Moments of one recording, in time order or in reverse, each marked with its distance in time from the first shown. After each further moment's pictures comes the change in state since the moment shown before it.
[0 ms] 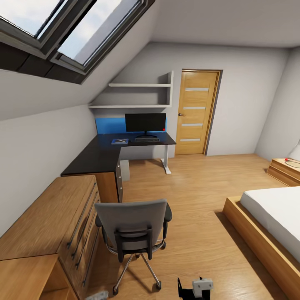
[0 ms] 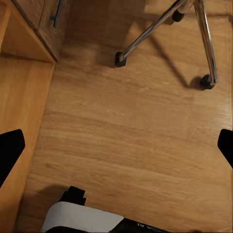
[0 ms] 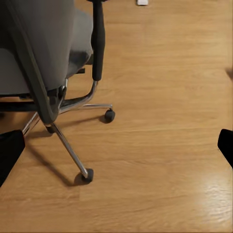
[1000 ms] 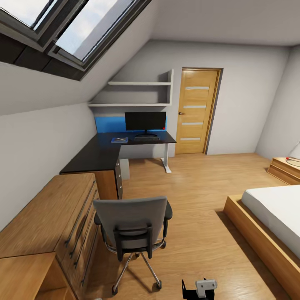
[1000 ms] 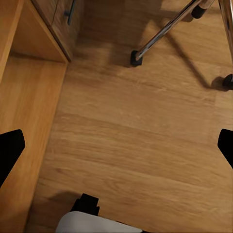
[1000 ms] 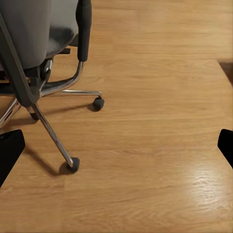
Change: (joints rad) left arm -0.018 0.048 0.003 0.138 0.002 -0.126 -0.003; right arm -0.026 -0.001 0.001 0.070 -0.003 0.020 0.006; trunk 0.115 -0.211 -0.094
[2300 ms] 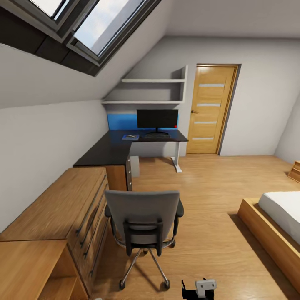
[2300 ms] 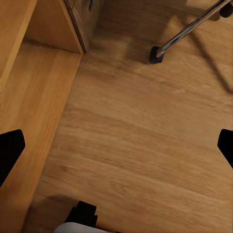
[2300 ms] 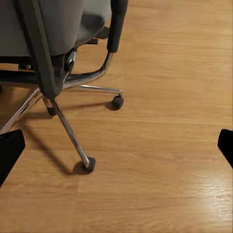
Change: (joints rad) left arm 0.000 0.000 0.000 0.000 0.000 -0.001 0.002; right arm 0.000 0.002 0.001 0.000 0.001 0.000 0.000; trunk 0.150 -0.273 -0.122
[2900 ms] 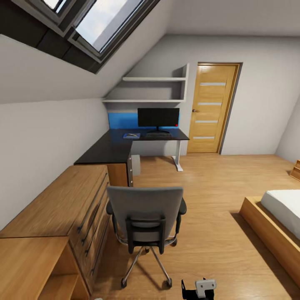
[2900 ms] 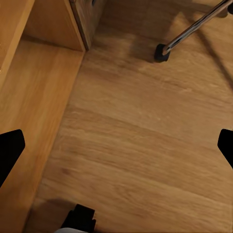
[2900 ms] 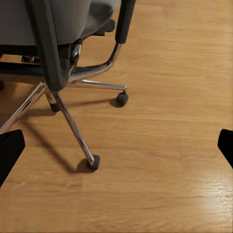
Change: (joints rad) left arm 0.000 -0.002 0.000 0.000 -0.001 0.000 0.000; right arm 0.000 0.000 0.001 0.000 0.001 0.000 0.001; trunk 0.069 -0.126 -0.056
